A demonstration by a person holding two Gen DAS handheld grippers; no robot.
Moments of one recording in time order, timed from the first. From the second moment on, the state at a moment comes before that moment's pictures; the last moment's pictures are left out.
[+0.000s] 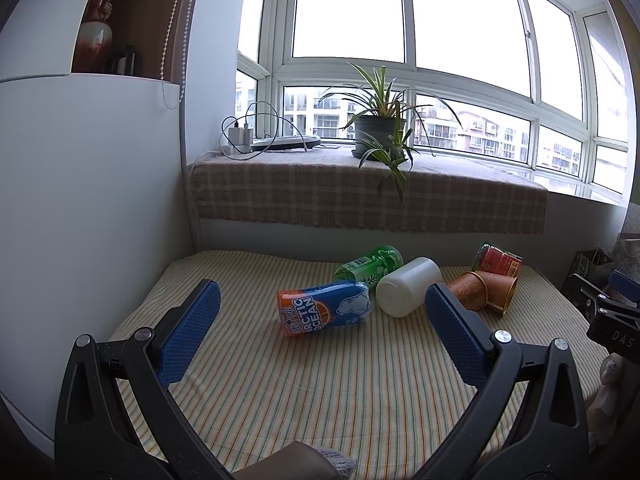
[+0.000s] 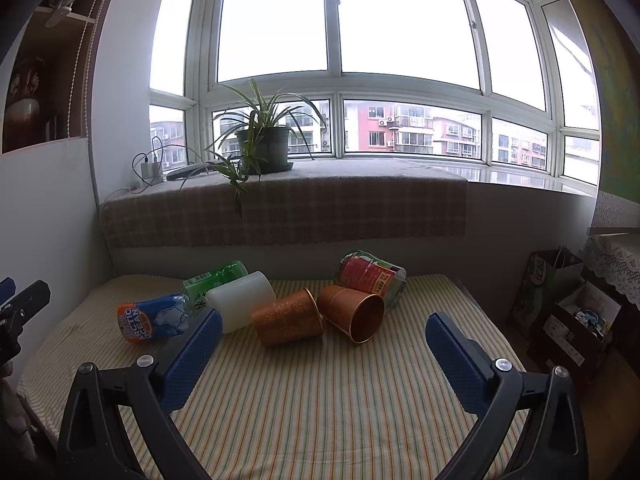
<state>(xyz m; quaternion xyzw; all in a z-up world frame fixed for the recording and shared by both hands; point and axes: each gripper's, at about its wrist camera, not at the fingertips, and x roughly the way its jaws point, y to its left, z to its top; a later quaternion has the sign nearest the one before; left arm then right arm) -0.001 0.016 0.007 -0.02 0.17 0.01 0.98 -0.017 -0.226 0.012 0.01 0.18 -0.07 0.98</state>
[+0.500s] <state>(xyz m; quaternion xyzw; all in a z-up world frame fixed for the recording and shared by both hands) 0.001 0.017 0.008 -0.02 0.17 0.02 0.98 -0.015 -0.228 0.008 0.02 0.19 -0.07 0.98</state>
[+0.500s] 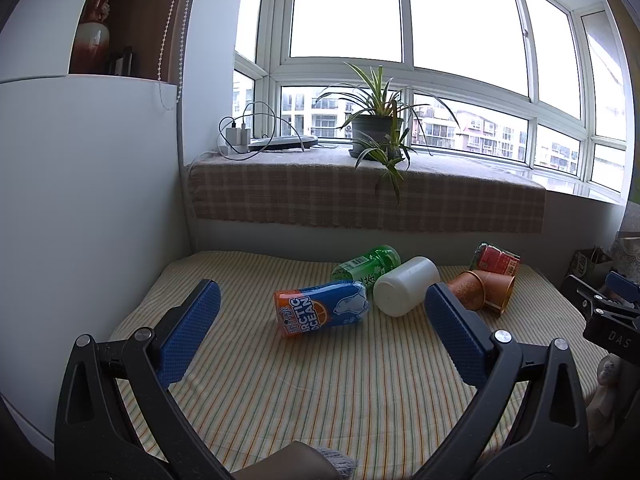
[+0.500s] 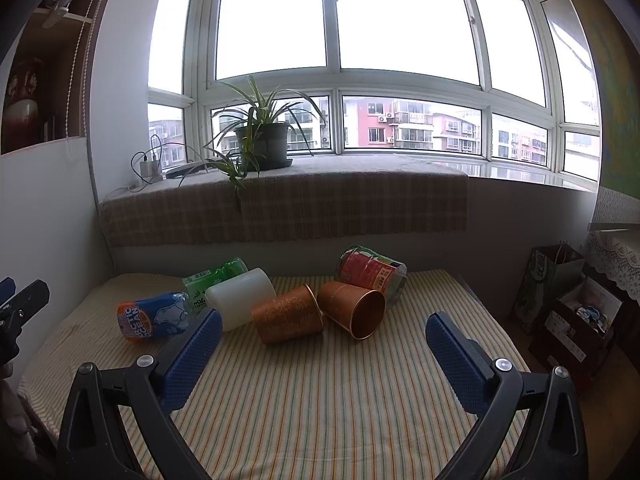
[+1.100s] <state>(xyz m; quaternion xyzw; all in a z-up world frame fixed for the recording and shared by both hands) 0.003 0.008 0.005 -0.02 0.17 0.00 0.98 -0.016 -0.234 0.006 0.02 0.20 -0.07 0.98</state>
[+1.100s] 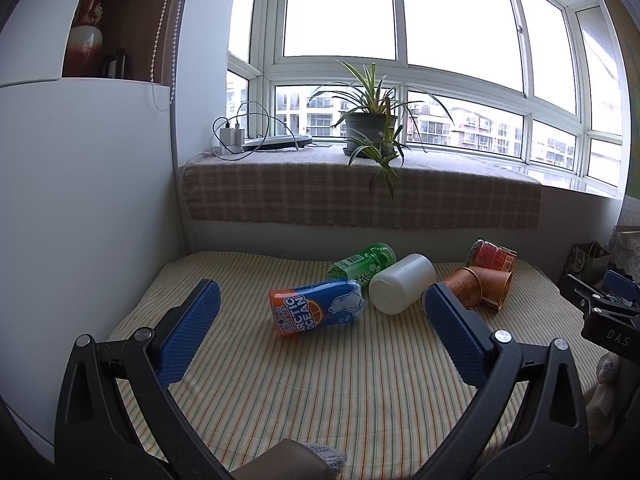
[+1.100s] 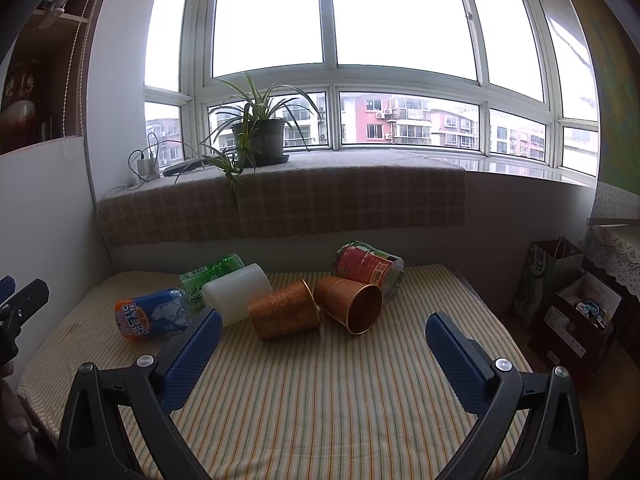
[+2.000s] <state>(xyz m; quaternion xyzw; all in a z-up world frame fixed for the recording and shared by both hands) 0.039 -0.012 -0.009 0.01 0.22 -0.04 0.98 -0.009 -0.254 -0.009 0.04 0.21 -0.09 0.97</state>
